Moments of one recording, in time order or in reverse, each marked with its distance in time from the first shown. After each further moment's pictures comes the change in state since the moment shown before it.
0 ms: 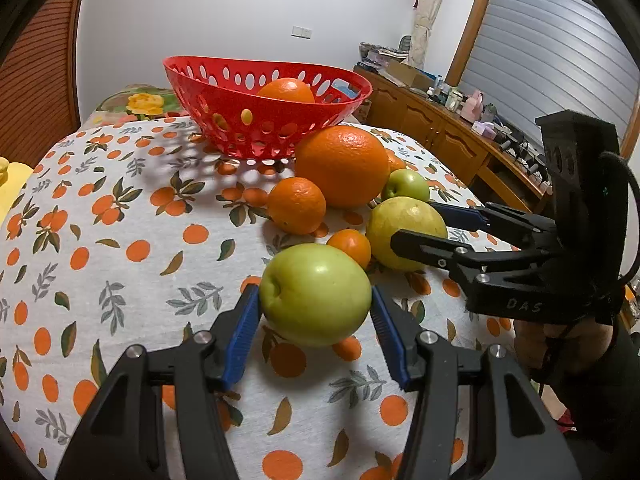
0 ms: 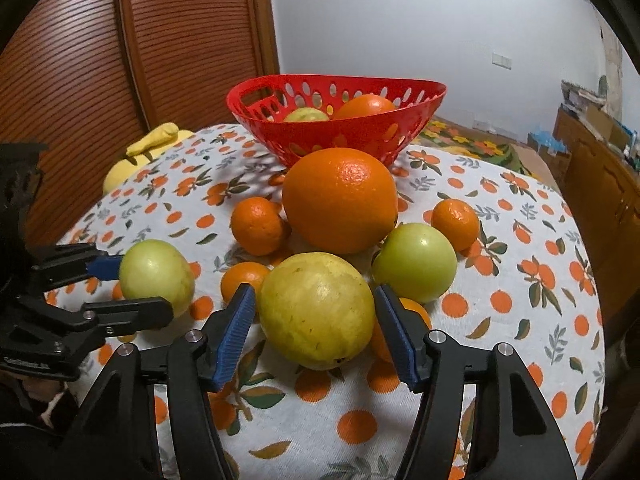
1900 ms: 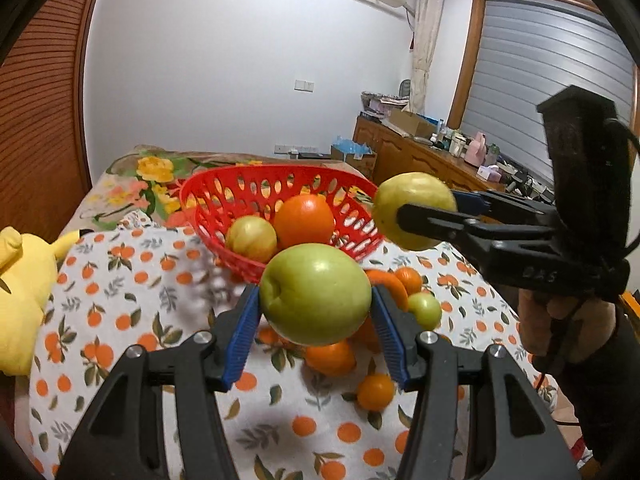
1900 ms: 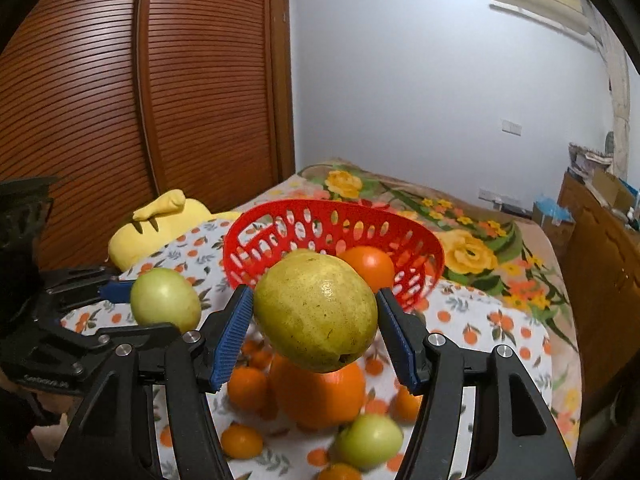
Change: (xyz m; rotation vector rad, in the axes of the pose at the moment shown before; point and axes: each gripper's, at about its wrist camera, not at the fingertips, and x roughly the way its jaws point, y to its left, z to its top) left arm -0.029 0.016 0.100 0.054 -0.186 0.042; right arm -0.023 -0.010 0.120 -0.080 -0.201 0.023
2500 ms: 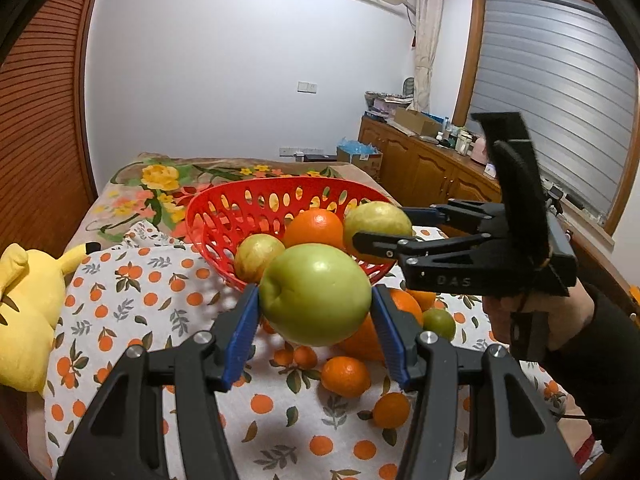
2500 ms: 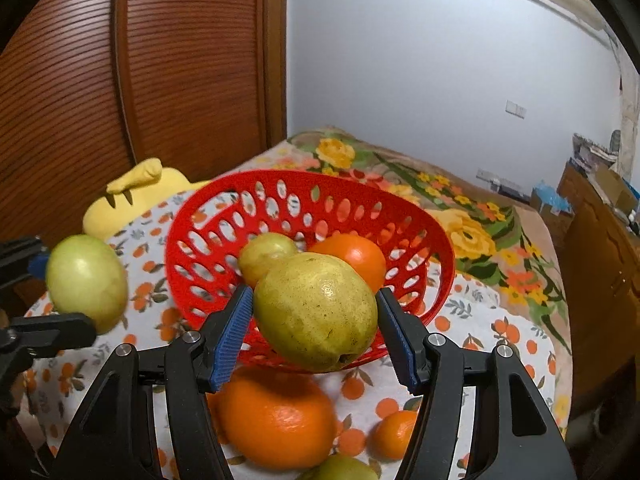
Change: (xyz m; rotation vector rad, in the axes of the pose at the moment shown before) left arm 0.009 0.002 0.018 0.026 0.004 0.029; right arm 0.065 -0.024 0.005 -0.024 0.138 -0.033
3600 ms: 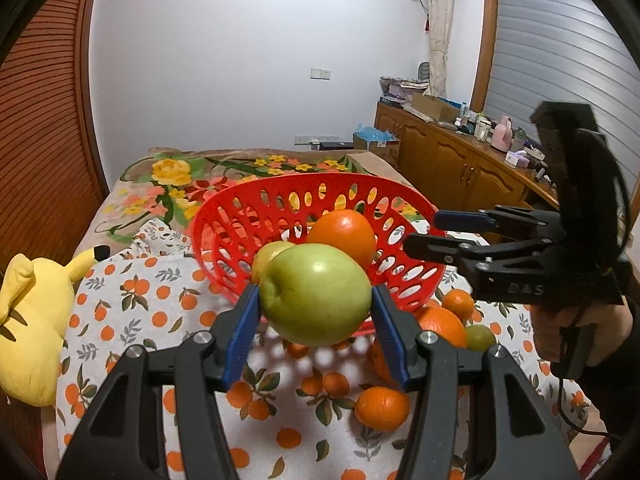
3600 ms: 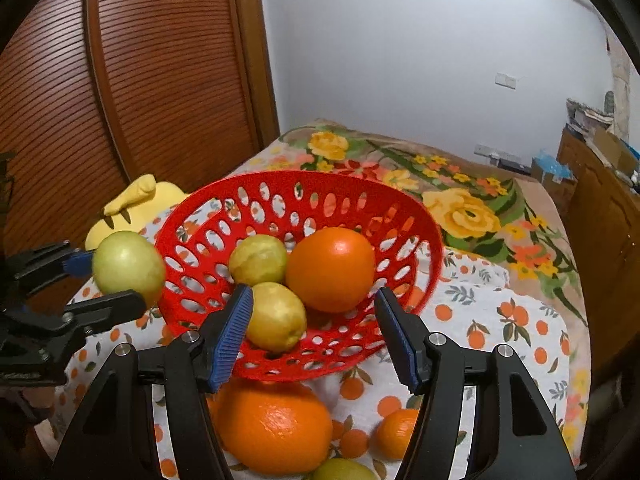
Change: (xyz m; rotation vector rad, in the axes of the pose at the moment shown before) left arm 0.043 0.012 0.025 0.016 0.054 0.064; right arm 0.001 -0.024 0.004 0.118 0.009 0.027
